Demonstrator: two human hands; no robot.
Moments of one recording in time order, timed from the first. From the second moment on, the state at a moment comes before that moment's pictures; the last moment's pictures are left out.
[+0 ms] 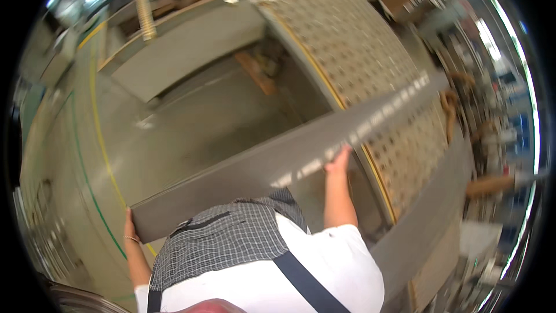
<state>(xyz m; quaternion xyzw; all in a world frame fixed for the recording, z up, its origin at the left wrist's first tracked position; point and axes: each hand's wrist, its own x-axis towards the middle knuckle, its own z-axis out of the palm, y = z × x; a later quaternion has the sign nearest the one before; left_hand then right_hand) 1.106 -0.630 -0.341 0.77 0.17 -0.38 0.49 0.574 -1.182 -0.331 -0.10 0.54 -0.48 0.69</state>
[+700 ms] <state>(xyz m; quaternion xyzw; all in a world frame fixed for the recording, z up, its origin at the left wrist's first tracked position) 1.577 -0.515 -0.382 0.87 0.03 -0.07 0.49 0.948 -1.199 -0.338 -0.13 0.54 -0.48 0.68</state>
